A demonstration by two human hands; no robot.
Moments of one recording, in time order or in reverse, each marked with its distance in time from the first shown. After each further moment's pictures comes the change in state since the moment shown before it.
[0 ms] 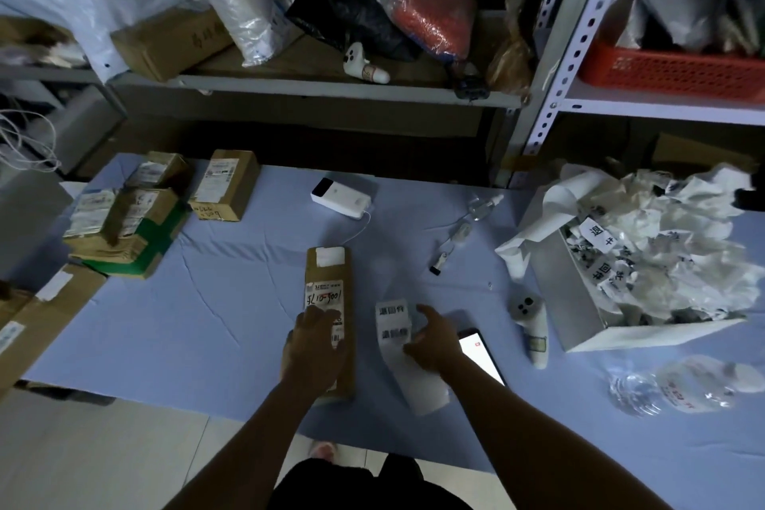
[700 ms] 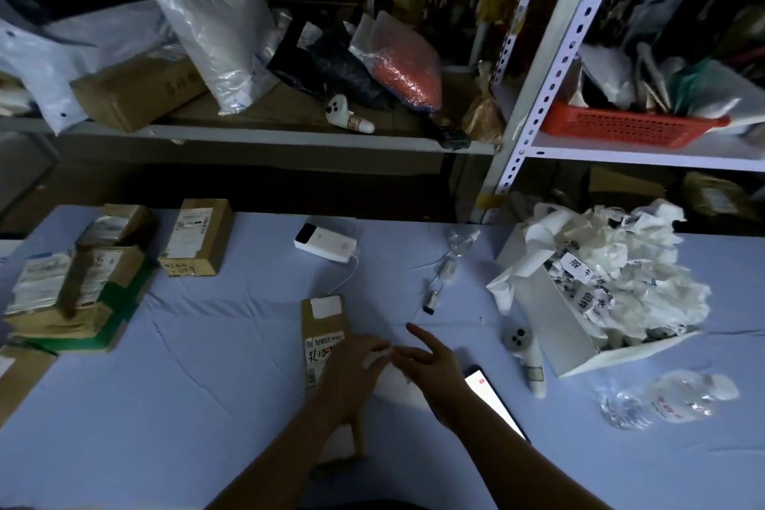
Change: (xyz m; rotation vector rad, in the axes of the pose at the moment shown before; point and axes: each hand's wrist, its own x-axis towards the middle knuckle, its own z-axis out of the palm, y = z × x) left_hand 0.053 0.021 -0.011 -0.429 -0.107 0.404; right_hand -0.025 -0.052 0.010 0.781 0.050 -0.043
